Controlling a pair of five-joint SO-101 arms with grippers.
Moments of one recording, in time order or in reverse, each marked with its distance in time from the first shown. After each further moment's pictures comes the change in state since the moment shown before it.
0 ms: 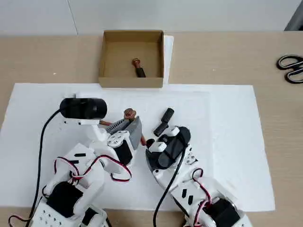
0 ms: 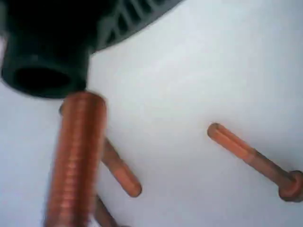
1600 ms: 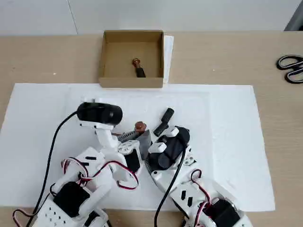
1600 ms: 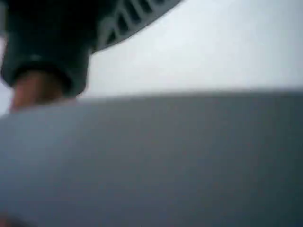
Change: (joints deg) left arm 6.1 0.1 3.3 3.2 1.6; right arm -1.8 -0.1 -0.3 0.2 -2.0
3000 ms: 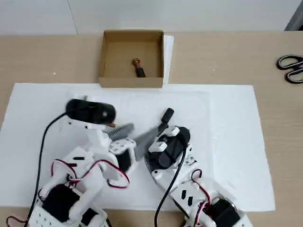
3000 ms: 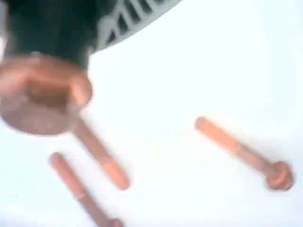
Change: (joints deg) left arm -7.1 -0.4 -7.5 4.3 -9.2; right arm 1.4 0.1 0.0 0.0 -0.2
